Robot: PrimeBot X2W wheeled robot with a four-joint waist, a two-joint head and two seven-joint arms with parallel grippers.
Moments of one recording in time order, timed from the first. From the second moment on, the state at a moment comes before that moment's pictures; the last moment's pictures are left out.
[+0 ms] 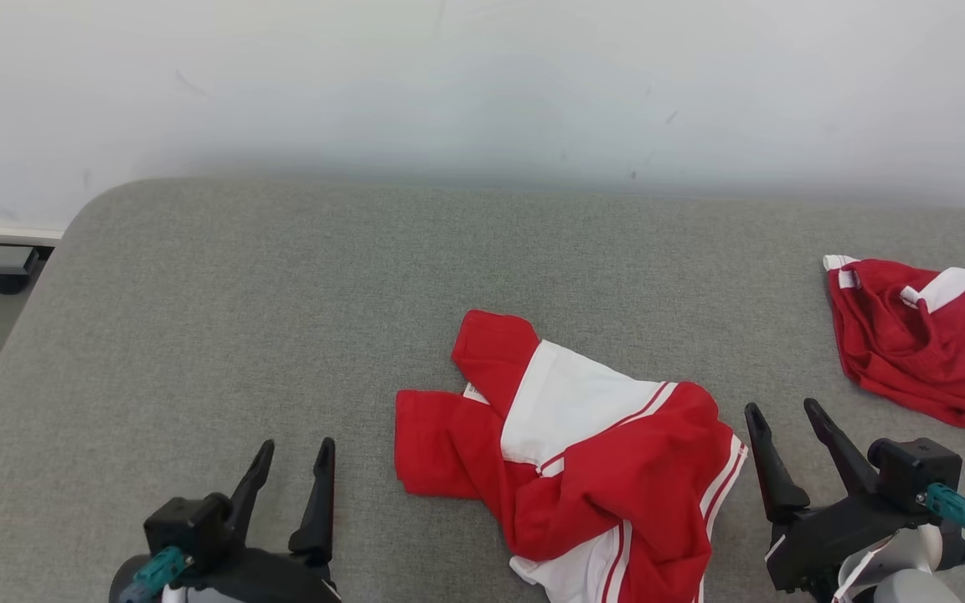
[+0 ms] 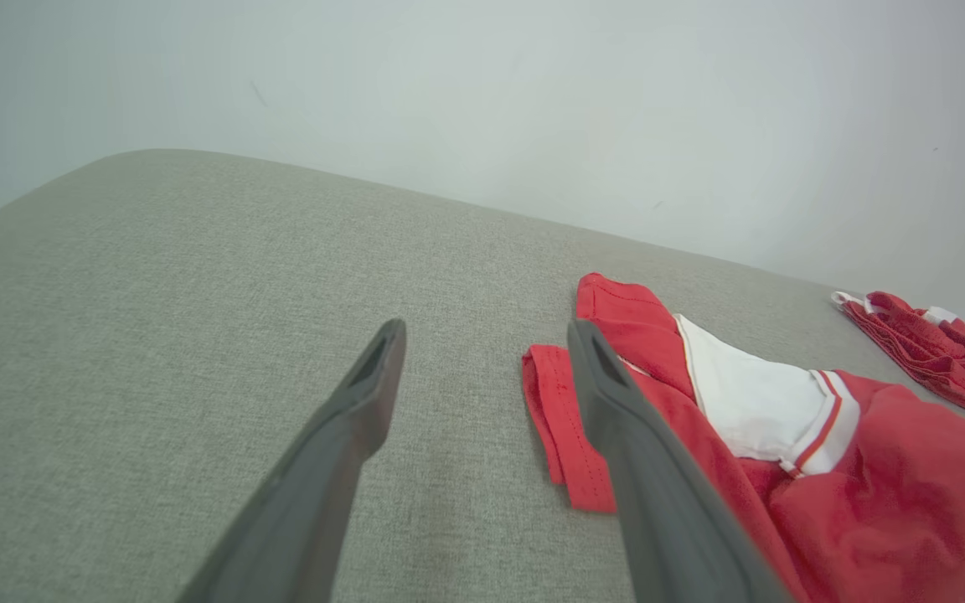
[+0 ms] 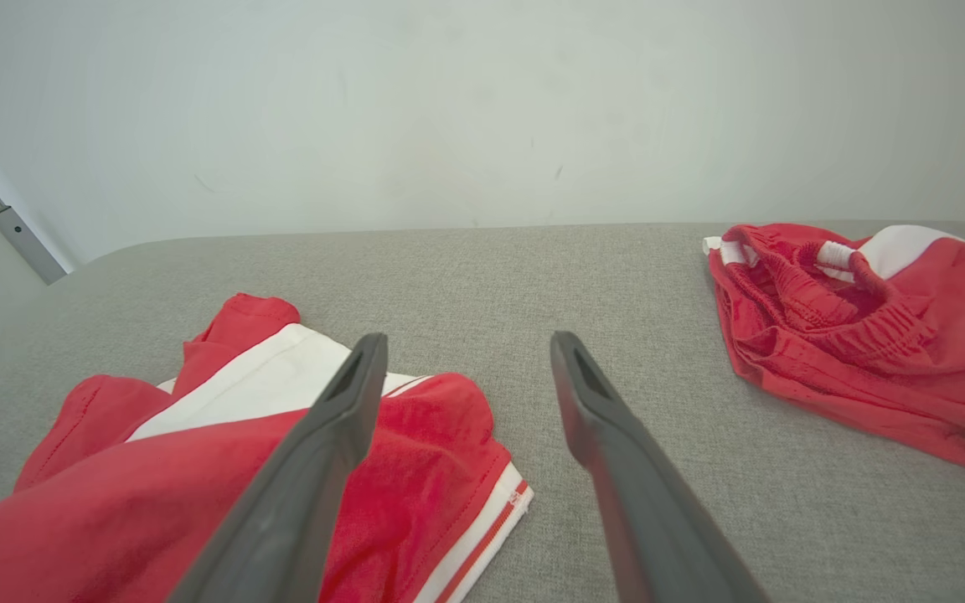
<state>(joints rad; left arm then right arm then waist) -0.20 0.22 -0.54 0.30 -0.54 0.12 -0.24 -0.11 -0.23 0.19 0.26 0.48 -0.02 -0.15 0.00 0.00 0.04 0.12</state>
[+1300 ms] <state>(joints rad) -0.49 0.08 -0.51 0.45 -0.48 -0.08 -0.08 -0.54 -0.15 0.39 0.51 0.44 0.09 0.11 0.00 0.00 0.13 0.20</state>
